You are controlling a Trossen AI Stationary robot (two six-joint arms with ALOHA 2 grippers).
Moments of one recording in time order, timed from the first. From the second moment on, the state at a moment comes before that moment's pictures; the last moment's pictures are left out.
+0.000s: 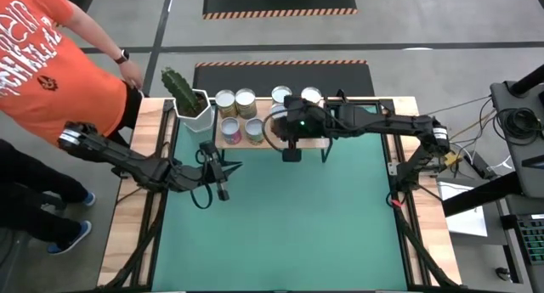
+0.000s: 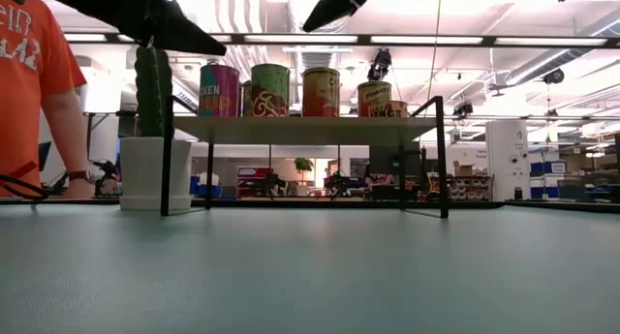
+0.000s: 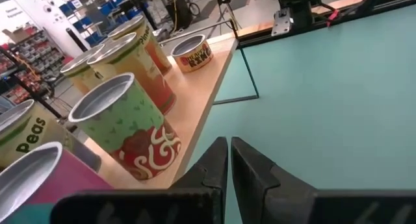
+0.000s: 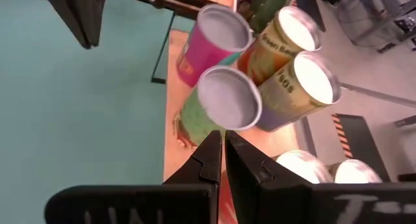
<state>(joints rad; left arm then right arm) -0.33 1.02 0.55 0.11 -0.74 0.14 -0.11 1.67 1.71 -0.68 0.18 -0.35</state>
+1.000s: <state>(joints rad) -0.38 0.78 0.56 -0.16 -0.97 0.13 -0.11 1.69 1.78 -0.65 0.18 -0.35</state>
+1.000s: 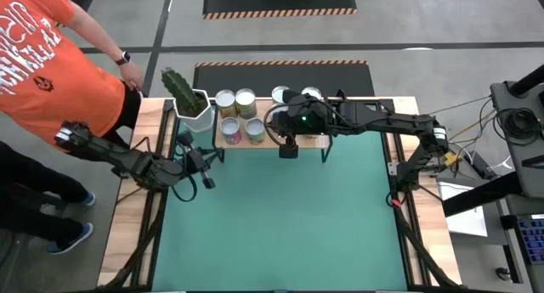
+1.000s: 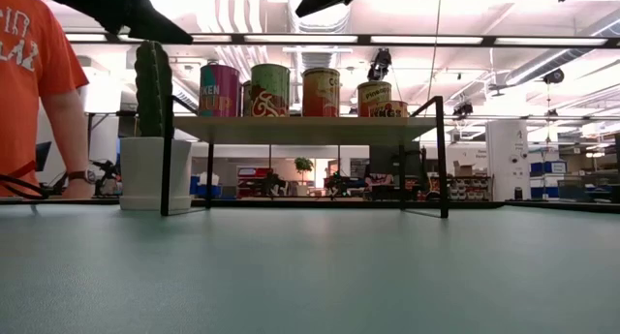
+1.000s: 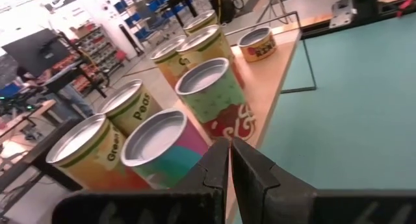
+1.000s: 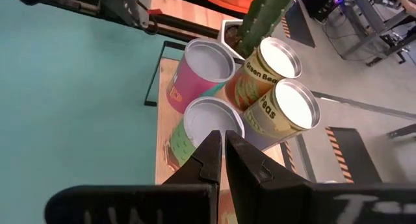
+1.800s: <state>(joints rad) -0.38 0.81 0.56 -0.13 -0.99 0.13 -0.12 1.72 1.77 -0.64 0.17 -0.49</state>
